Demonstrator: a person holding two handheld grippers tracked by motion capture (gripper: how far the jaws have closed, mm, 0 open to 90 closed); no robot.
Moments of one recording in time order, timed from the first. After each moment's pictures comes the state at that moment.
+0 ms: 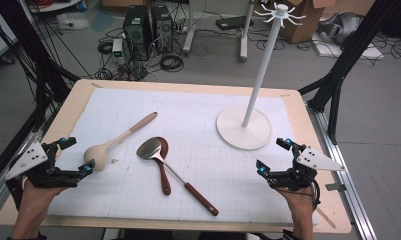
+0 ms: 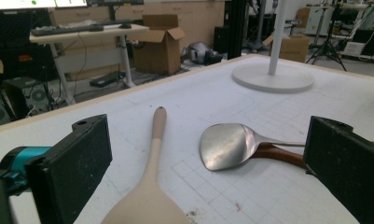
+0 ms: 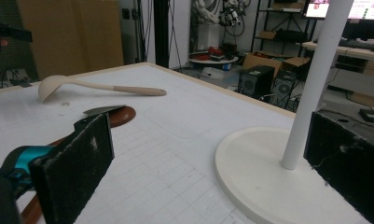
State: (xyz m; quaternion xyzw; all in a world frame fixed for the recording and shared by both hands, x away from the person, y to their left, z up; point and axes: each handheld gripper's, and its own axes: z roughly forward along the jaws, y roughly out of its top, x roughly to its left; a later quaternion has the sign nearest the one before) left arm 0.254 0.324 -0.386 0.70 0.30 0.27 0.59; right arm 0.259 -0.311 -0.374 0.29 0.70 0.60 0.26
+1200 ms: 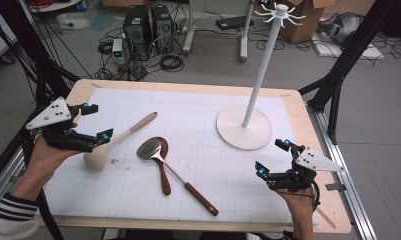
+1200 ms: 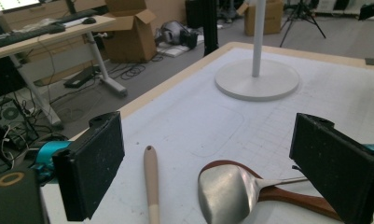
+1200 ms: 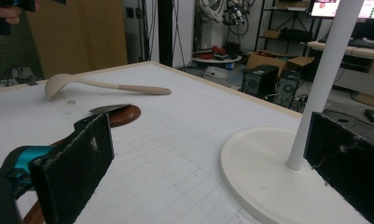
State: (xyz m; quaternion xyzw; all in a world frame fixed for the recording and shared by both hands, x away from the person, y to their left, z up) left arm 0.314 0.271 -0.300 0.77 0.23 0.25 0.54; right arm 0.257 -0.308 -0.374 0.29 0.70 0.60 0.26
